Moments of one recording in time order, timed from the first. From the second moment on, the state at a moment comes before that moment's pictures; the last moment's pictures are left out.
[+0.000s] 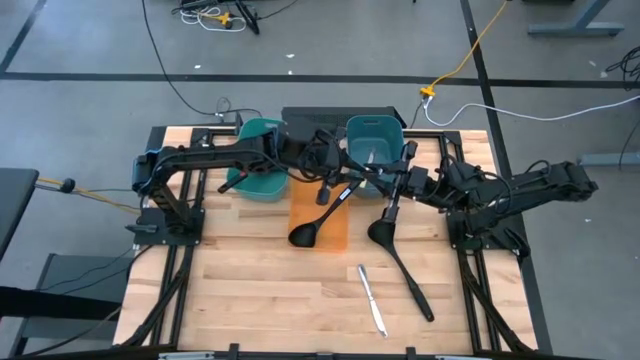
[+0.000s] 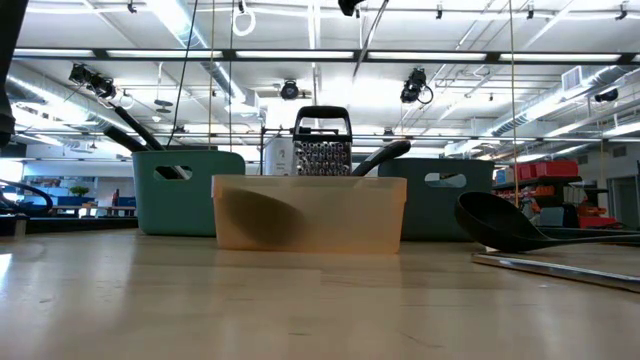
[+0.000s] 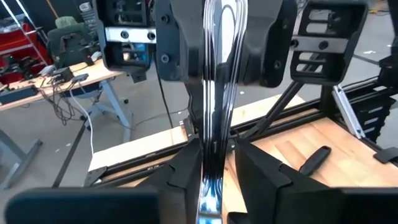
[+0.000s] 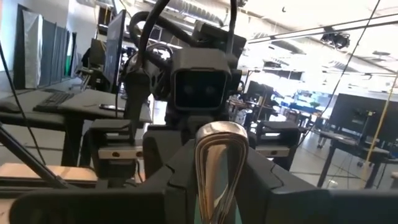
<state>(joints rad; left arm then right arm) 0.16 1.69 1.57 -0.05 0.31 0.30 0.14 1.04 0.82 0.44 0.39 -0.34</state>
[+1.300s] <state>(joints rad) 0.00 1.17 0.92 -0.39 -0.13 -0.13 -0.01 0.86 0.93 -0.22 0.58 -0.30</state>
